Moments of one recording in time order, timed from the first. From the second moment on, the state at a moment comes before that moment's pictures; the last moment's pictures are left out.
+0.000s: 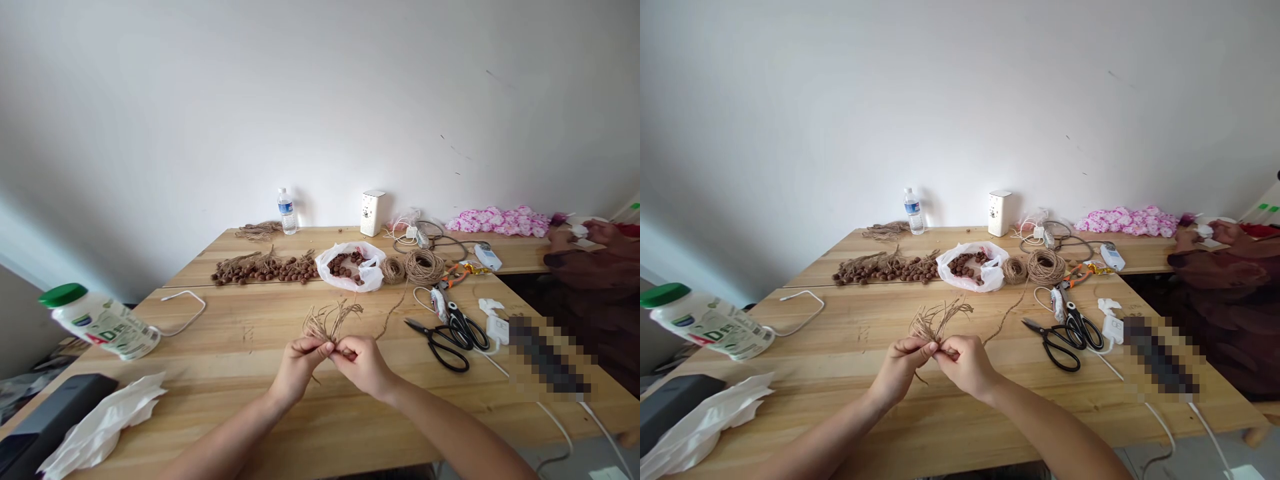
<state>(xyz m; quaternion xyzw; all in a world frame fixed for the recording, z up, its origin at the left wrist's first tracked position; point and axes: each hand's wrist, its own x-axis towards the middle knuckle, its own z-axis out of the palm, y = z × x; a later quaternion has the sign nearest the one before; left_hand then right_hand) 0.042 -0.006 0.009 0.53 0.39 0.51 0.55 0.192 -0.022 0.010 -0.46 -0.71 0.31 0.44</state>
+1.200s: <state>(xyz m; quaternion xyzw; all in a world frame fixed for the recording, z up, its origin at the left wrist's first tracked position) 0.043 -0.011 -0.001 0.61 0.39 0.49 0.49 0.198 -0.019 0.012 -0.46 -0.63 0.36 0.51</state>
